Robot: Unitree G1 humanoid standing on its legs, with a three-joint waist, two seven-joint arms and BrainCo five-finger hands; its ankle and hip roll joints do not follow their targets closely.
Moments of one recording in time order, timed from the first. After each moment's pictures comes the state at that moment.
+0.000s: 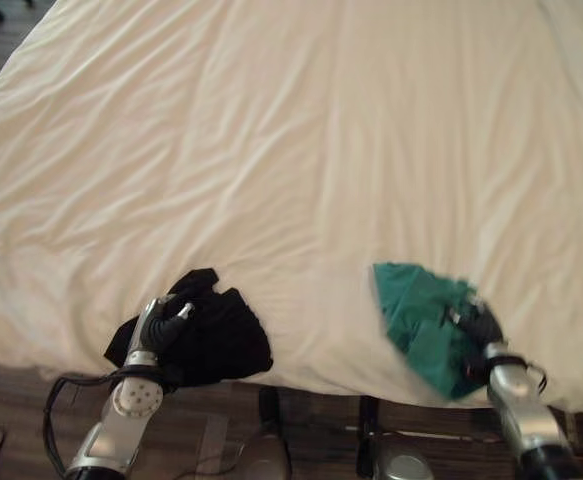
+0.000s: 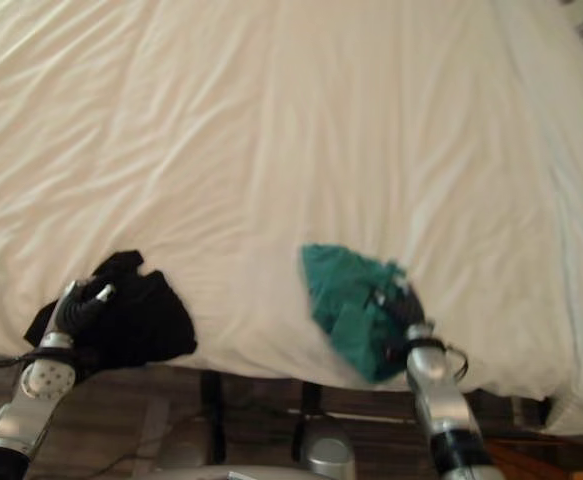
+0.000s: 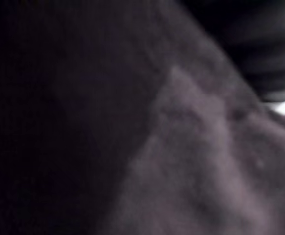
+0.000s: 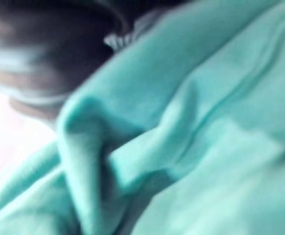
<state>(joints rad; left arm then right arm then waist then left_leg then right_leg) 0.14 0.57 0.04 0.22 0.05 -0.12 0.10 0.11 -0.28 -0.02 0.28 0.31 -0.11 0.00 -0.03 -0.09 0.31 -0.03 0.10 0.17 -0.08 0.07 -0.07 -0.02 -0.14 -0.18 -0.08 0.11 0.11</state>
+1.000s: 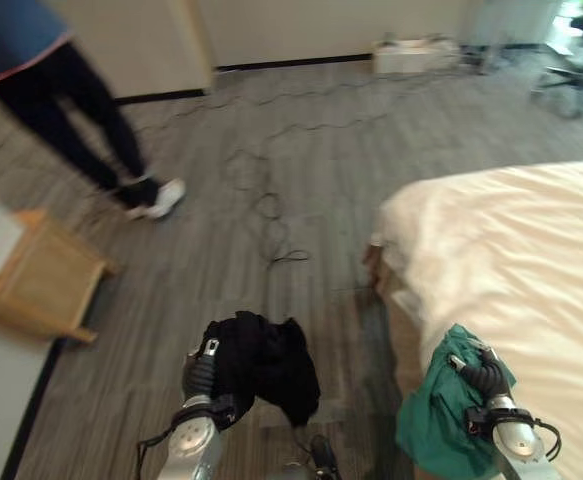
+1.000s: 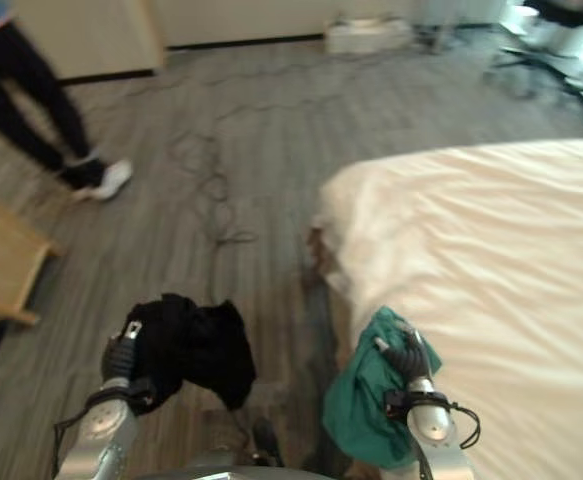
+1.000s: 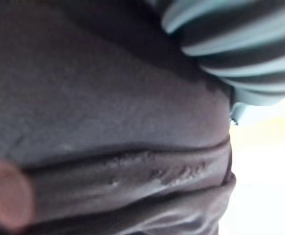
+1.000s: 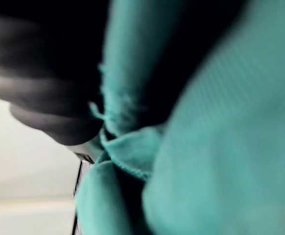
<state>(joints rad) 0.11 0.25 -0.17 0.32 -0.39 -0.19 0.20 0.25 -0.32 0.05 0.14 0.12 -0.11 -0.17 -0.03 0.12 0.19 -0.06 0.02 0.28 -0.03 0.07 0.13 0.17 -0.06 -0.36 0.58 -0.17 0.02</state>
